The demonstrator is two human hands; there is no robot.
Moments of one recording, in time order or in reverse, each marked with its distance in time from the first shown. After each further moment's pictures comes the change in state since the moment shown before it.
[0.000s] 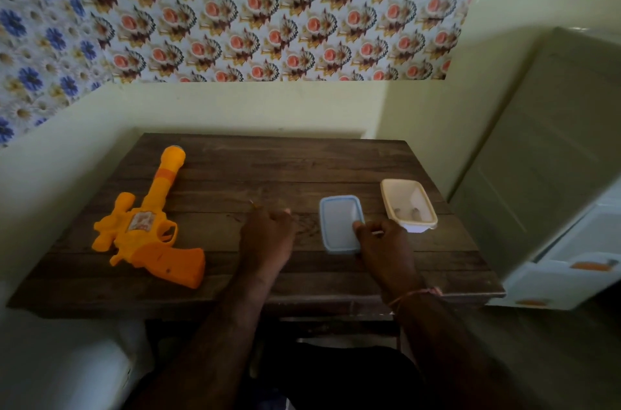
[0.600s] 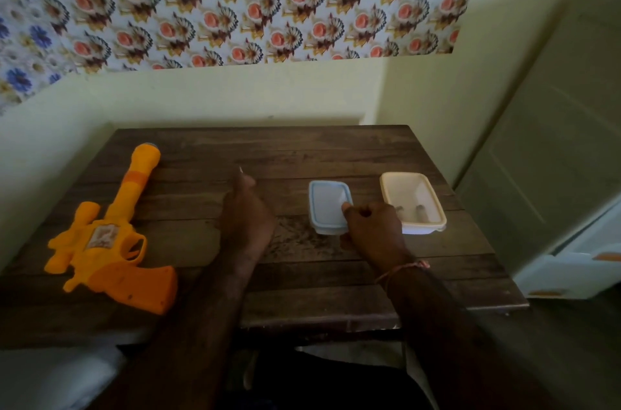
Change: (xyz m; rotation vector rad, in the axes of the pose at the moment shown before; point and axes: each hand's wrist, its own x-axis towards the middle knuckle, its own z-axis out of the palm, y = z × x) left_hand 0.061 0.010 0.028 0.172 0.107 0.152; right_hand 0.065 -0.002 0.015 -0.002 -0.081 0.040
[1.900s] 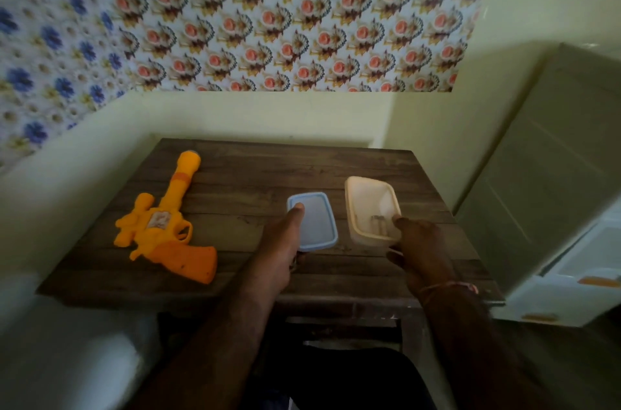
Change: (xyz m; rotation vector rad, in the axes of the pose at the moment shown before) left_hand -0.067 0.009 -0.038 -0.761 -0.405 -0.508; right_hand -0.067 -0.012 -0.052 0.432 0.092 0.111
